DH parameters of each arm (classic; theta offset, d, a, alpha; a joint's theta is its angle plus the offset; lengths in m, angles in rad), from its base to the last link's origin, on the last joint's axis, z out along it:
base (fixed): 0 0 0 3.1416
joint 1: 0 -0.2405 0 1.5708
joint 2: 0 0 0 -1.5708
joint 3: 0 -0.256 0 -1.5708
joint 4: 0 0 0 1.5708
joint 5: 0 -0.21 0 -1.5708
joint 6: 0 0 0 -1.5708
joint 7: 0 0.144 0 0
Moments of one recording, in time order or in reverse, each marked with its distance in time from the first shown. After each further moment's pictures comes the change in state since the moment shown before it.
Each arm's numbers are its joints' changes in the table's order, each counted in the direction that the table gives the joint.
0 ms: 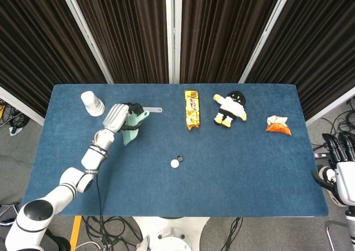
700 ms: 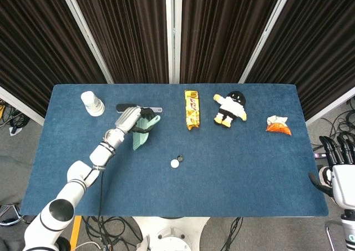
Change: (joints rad) left arm 0.102 -0.121 -0.115 -0.227 -0.064 0.078 -0.351; right arm 0.020 0.008 0.006 0.097 -0.004 -0.014 -0.117
